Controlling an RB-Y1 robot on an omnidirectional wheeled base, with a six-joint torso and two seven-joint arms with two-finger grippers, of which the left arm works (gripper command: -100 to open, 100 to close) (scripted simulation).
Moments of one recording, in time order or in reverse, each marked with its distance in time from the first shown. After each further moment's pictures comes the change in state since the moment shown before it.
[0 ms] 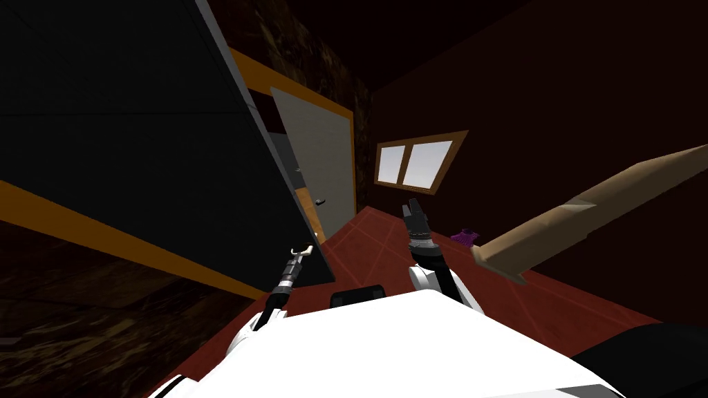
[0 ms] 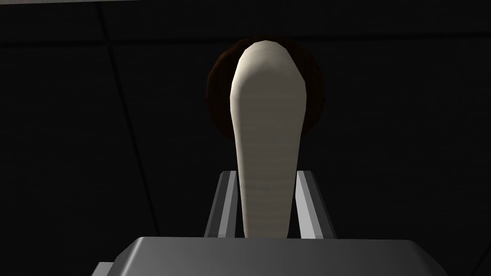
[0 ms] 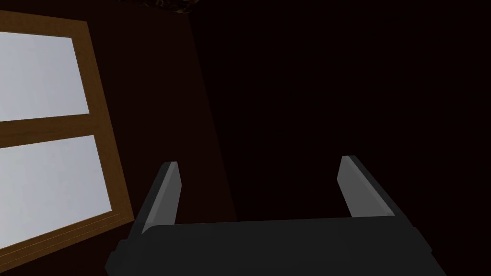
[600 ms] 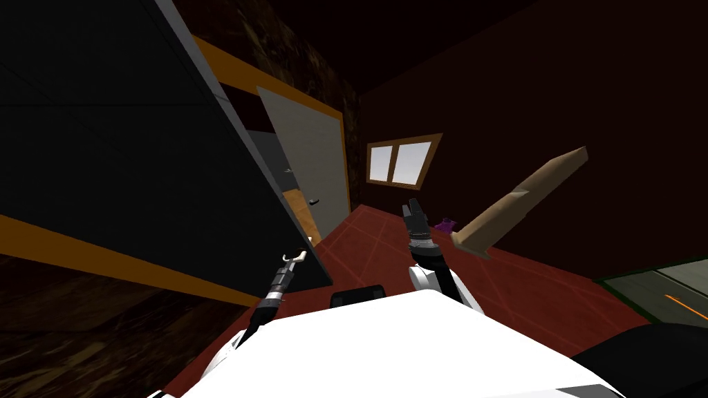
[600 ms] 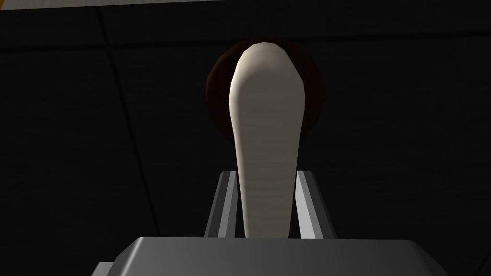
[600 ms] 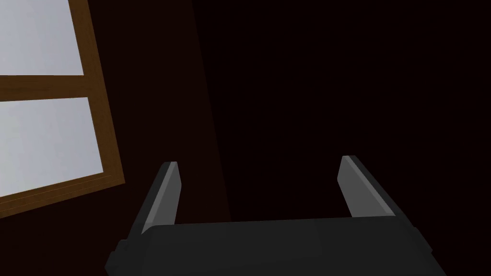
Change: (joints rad) arm 0.039 0.051 -0.019 0.069 0.012 -0.112 0.056
